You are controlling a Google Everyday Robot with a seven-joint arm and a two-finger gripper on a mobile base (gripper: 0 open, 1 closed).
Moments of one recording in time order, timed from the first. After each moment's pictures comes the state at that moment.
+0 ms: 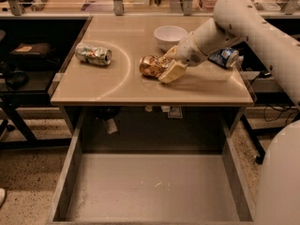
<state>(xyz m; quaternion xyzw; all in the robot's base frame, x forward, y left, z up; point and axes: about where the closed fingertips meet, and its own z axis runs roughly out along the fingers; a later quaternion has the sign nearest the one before) 0.685 -0.068 0.827 -0.65 0.66 0.18 0.33</state>
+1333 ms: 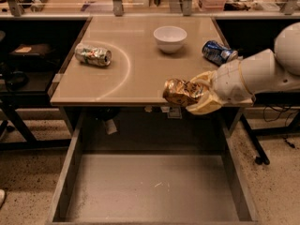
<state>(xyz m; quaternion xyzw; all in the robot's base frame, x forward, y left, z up) 0.542 -0.125 0.840 -0.65 0.64 0.14 0.38</state>
